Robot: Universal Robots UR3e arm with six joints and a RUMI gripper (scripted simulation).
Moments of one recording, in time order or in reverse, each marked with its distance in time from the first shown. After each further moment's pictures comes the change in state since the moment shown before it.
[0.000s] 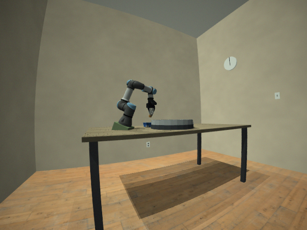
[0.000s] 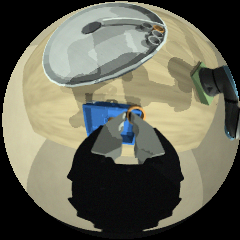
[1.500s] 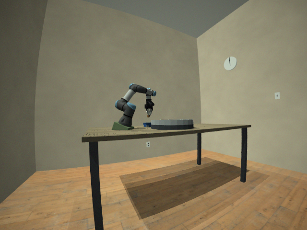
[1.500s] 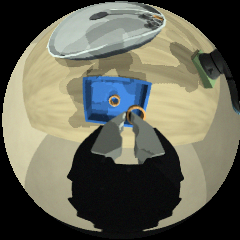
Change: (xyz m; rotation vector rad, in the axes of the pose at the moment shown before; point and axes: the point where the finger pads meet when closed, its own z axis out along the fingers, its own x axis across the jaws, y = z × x) arm -0.013 0.087 0.001 0.006 0.004 0.001
